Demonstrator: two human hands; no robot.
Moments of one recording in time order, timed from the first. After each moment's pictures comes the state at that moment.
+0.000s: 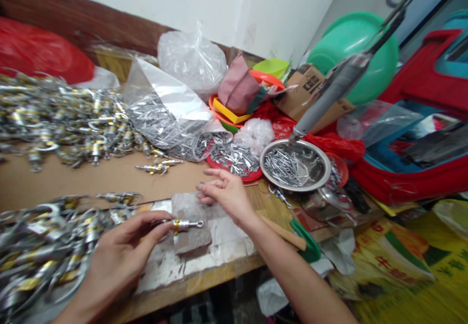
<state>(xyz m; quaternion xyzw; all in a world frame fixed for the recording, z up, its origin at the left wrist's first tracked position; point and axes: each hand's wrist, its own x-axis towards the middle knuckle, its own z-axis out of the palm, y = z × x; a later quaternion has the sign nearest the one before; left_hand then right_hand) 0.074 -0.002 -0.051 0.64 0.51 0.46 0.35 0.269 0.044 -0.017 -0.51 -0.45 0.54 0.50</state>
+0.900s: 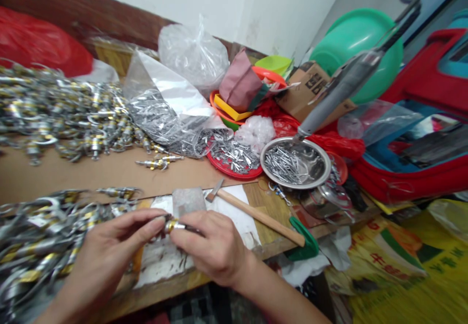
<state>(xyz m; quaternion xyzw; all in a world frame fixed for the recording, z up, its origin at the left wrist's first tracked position) 0.067 -0.006 -0.033 0.57 0.53 0.44 0.45 0.248 -0.020 -0.019 -0.31 -0.86 0.03 0.41</state>
